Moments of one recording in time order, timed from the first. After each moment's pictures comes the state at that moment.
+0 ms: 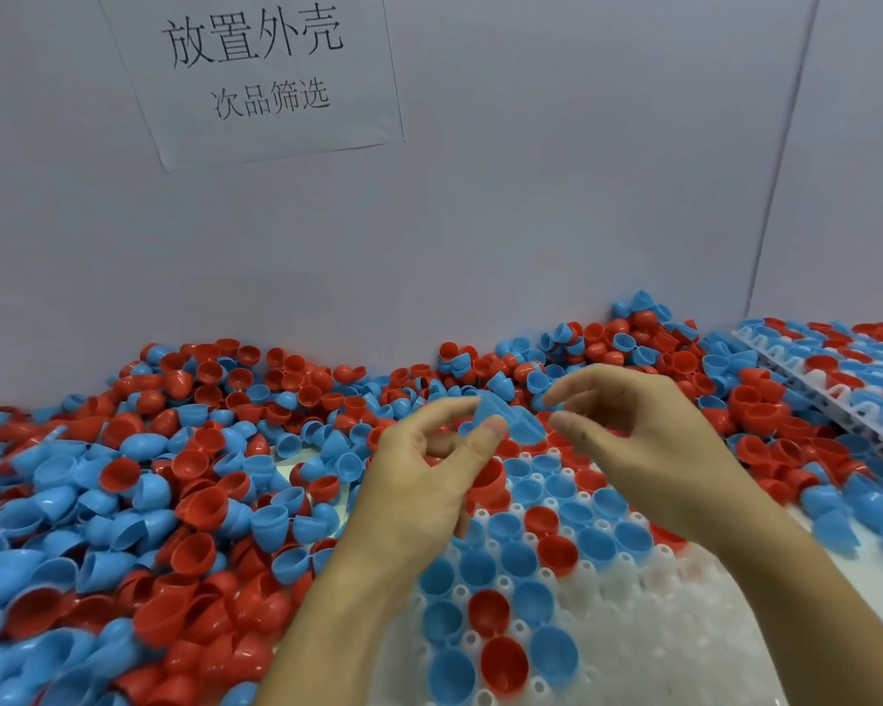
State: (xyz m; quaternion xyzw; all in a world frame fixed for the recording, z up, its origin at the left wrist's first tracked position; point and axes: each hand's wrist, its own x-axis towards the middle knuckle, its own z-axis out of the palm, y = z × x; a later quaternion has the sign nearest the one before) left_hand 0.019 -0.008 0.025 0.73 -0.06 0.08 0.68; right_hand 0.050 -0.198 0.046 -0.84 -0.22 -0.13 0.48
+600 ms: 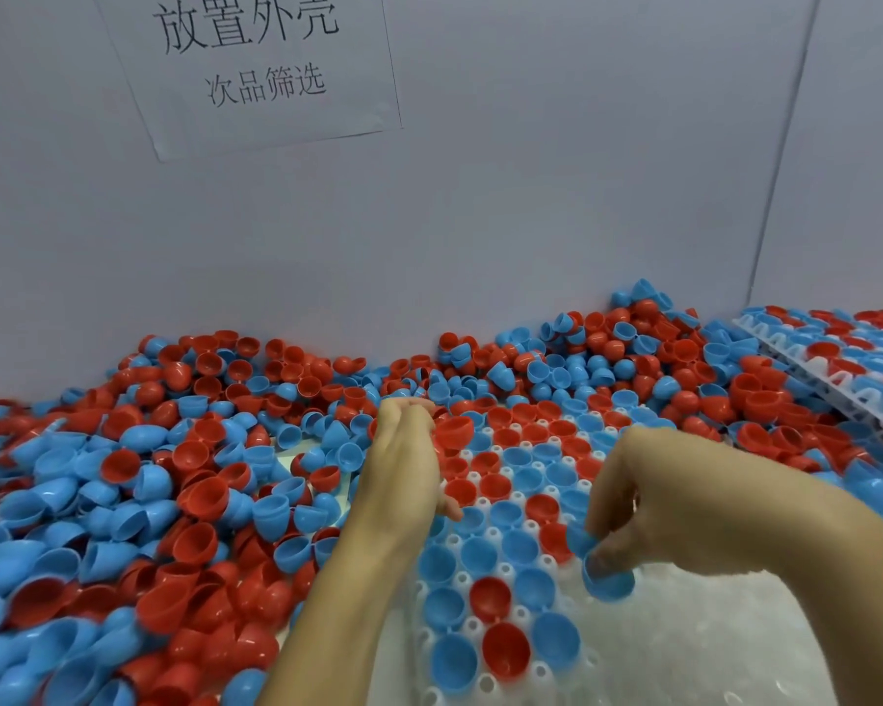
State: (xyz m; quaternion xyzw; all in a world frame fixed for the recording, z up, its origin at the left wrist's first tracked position) left_hand 0.026 -0.005 0.018 0.73 0.06 0.11 0.67; right_hand 0.031 -0.208 0.058 -0.96 -0.16 0.17 0.18
